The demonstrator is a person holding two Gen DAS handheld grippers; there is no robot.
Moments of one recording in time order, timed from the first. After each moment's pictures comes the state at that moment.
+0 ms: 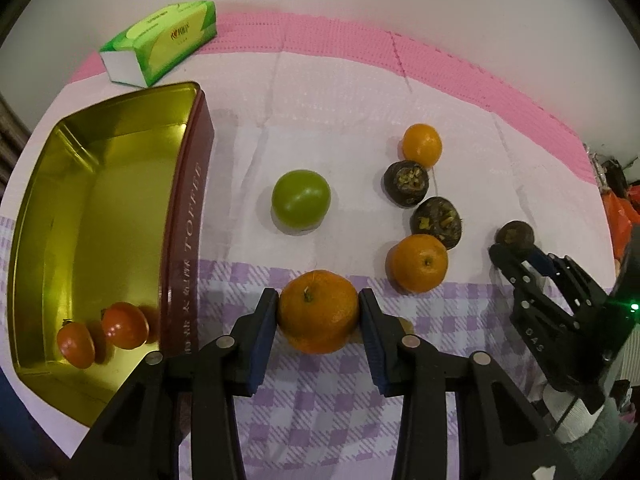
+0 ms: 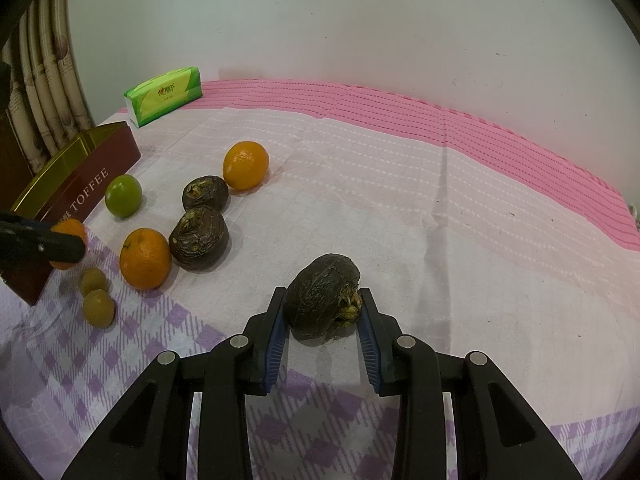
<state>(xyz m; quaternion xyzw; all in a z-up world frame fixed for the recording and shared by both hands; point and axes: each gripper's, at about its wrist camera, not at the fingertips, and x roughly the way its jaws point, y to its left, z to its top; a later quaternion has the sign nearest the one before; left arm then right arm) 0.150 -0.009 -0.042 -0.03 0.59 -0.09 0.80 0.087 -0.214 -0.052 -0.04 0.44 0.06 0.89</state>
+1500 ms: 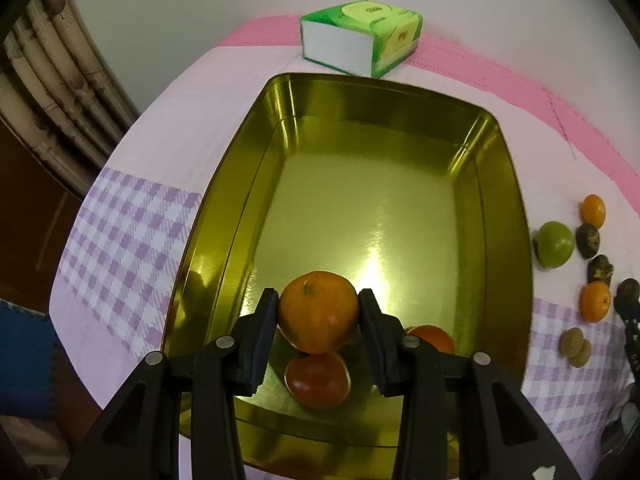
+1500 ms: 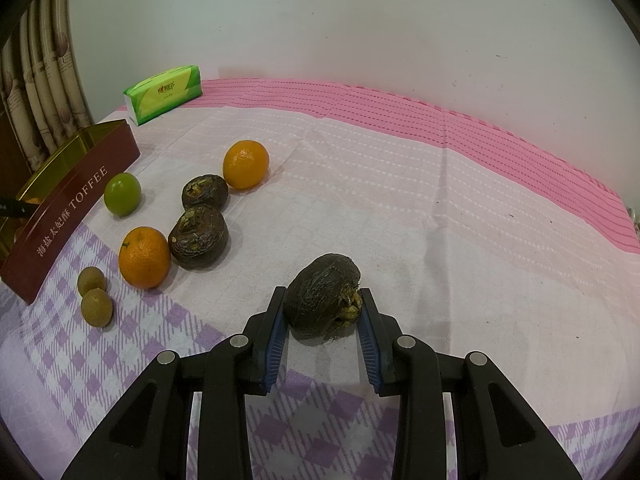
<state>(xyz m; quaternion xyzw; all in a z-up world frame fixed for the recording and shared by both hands) 0.151 0.150 -0.054 -0.02 0.57 0.08 0.82 0.086 -0.213 -0.052 -0.04 0.44 0.06 0.89</state>
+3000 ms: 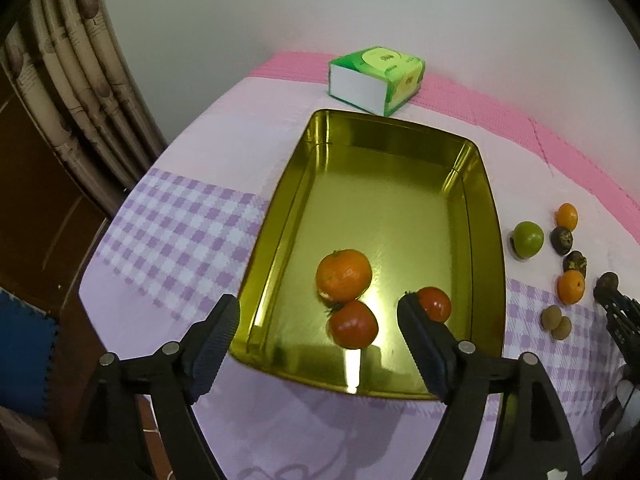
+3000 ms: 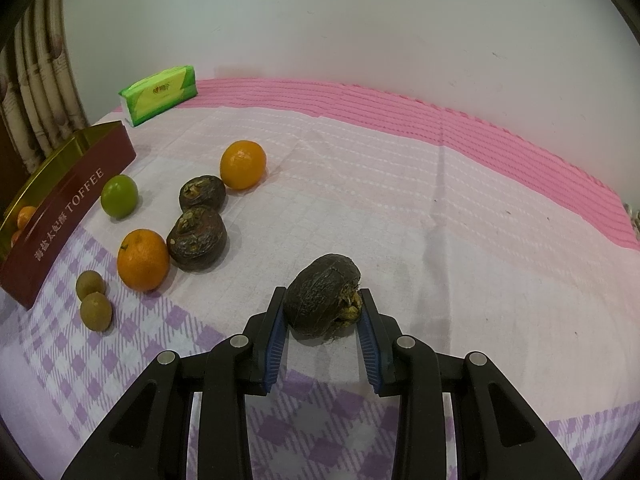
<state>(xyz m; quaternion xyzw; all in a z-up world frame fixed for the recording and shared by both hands) 0.090 0.165 -0.012 -0.04 0.51 0.09 0.86 0.090 -0.212 -0.053 -0.04 0.44 0.05 0.89</state>
